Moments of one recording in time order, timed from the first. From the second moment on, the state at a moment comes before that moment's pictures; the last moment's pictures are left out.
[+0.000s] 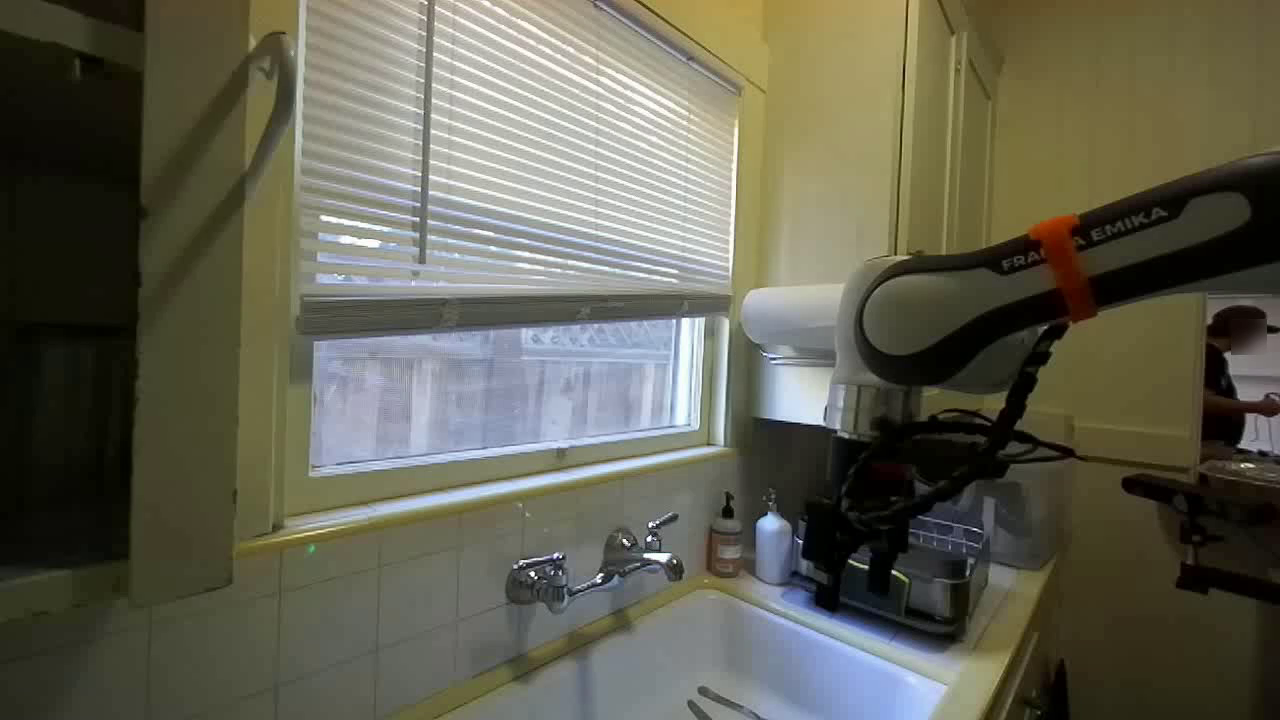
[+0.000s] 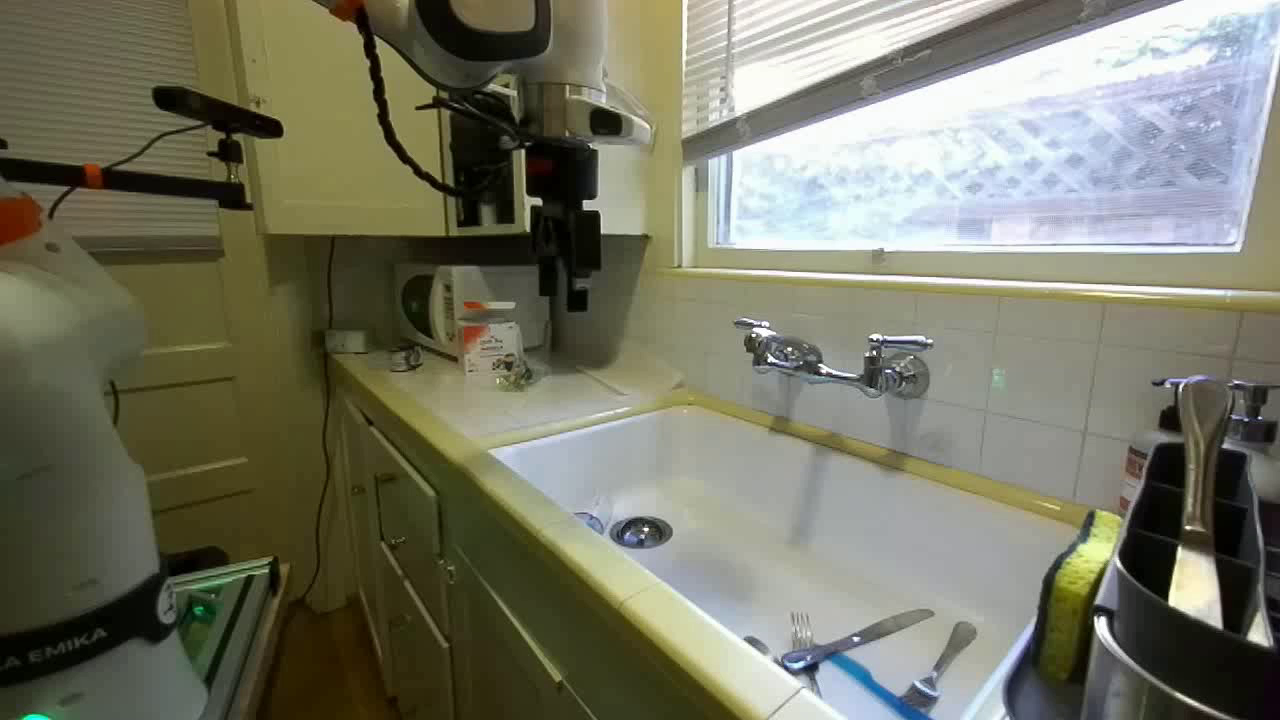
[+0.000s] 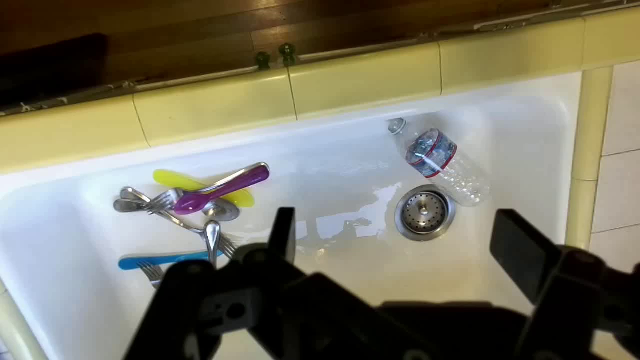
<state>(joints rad) 0.06 -0.48 -0.01 -2.37 0.08 1.92 -0.04</state>
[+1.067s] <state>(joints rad) -0.03 -0.42 -0.07 -2.18 -0.21 1.88 -0.23</state>
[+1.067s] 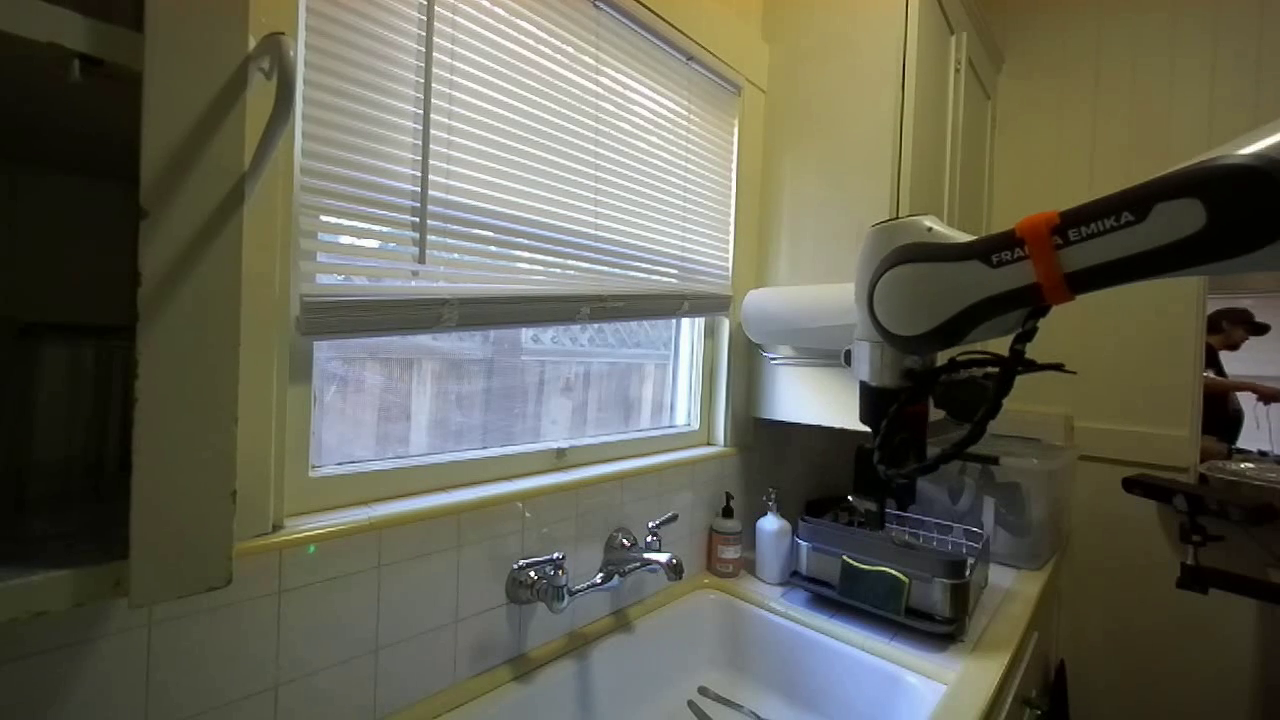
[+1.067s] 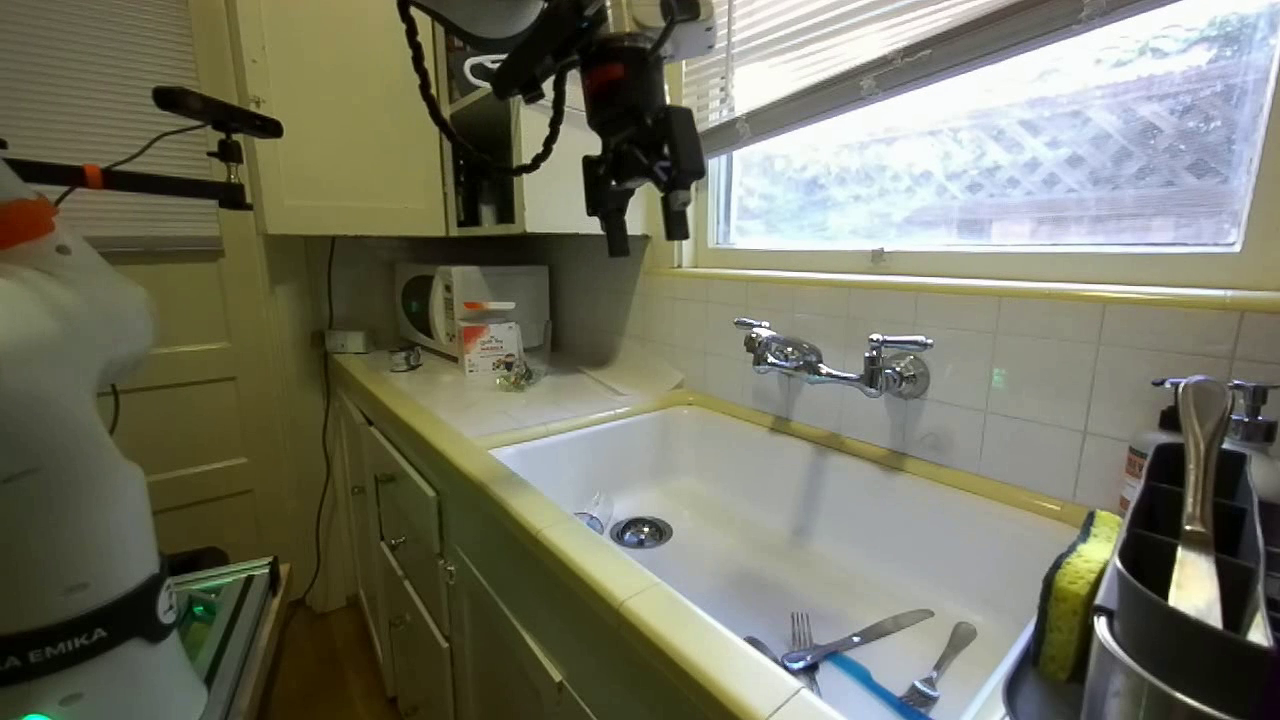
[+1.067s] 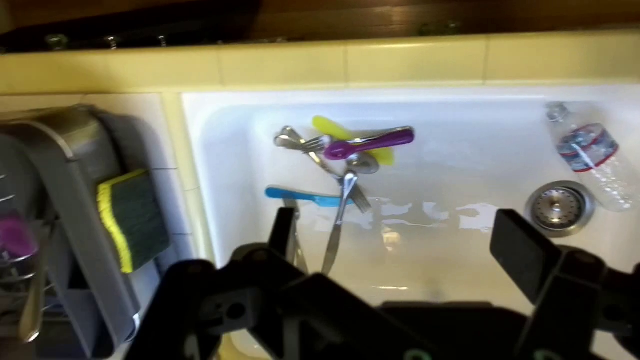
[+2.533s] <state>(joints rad) -0.06 0.21 -0.11 -1.67 -0.27 1.96 -0.95</state>
